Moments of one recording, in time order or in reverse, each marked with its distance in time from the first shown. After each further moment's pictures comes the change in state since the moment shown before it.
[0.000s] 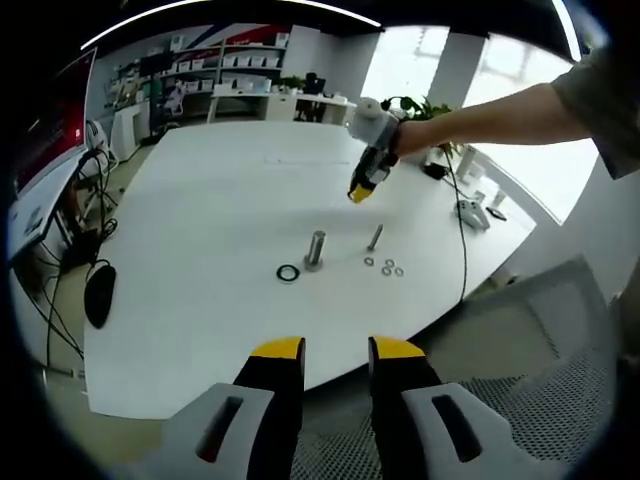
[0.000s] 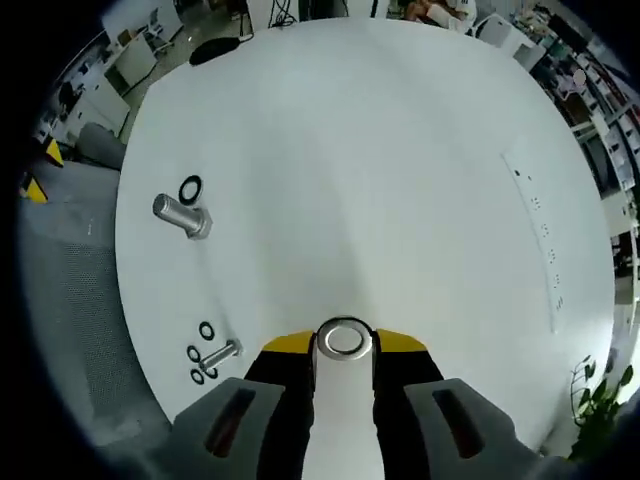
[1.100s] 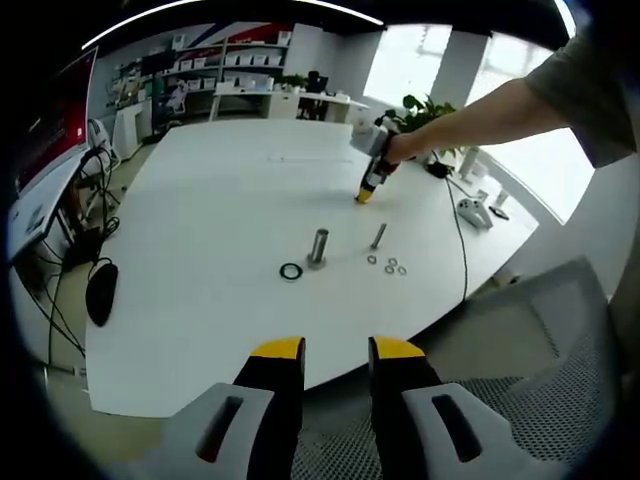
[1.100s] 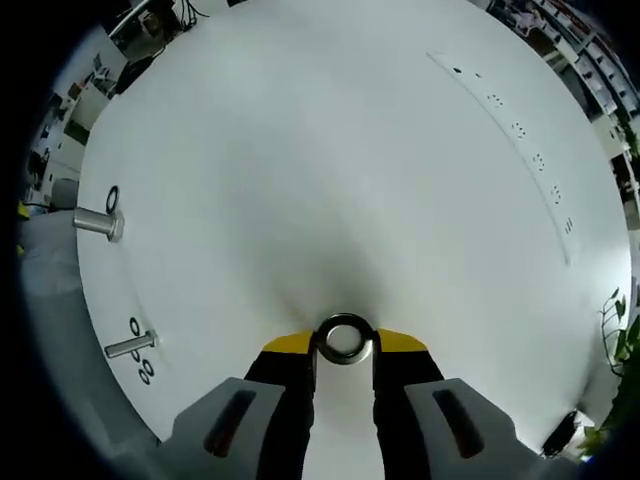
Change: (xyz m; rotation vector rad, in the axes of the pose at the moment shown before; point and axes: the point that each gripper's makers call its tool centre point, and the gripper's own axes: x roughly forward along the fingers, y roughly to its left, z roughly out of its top) left arm 0.000 0.002 -0.001 -0.004 0.006 0.014; right arm 0.050 -0.079 -0.068 0.251 0.096 -0.007
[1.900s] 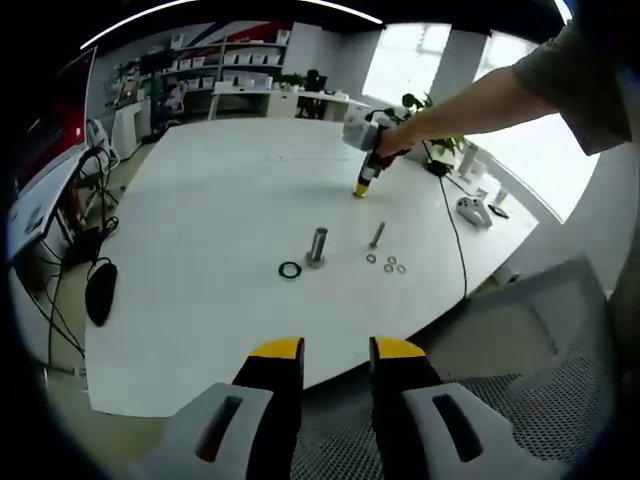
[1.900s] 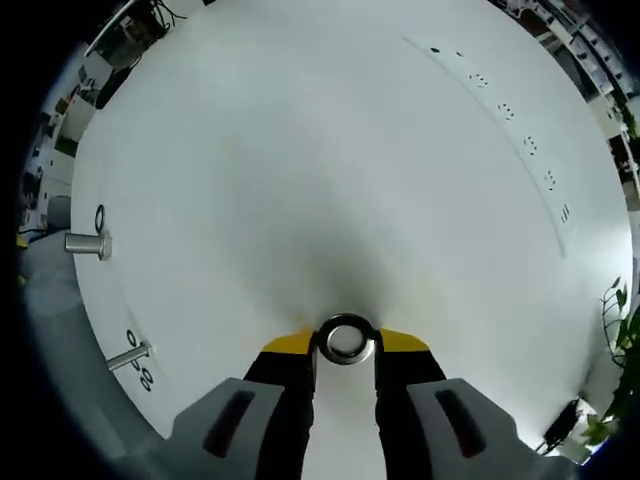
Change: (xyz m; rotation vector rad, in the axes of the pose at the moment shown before) left arm 0.001 0.000 -0.001 0.001 0.006 -0.004; right arm 0.003 -0.025 0.003 0.081 0.055 0.000
